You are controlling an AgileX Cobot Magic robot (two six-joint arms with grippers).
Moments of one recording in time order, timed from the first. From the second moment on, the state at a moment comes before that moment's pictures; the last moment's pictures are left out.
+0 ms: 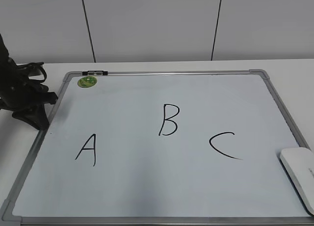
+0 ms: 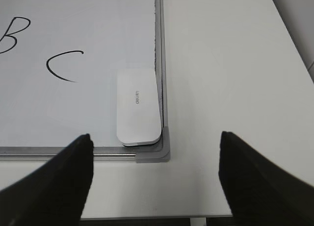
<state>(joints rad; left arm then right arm) -0.02 2.16 -1.48 -0.26 0.90 0.18 -0.01 -0.02 -0.50 -0.03 1.15 -0.04</state>
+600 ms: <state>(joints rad) -0.02 2.16 -1.48 -0.26 0.91 0.18 -0.01 0.16 -0.64 -0.02 1.11 -0.04</state>
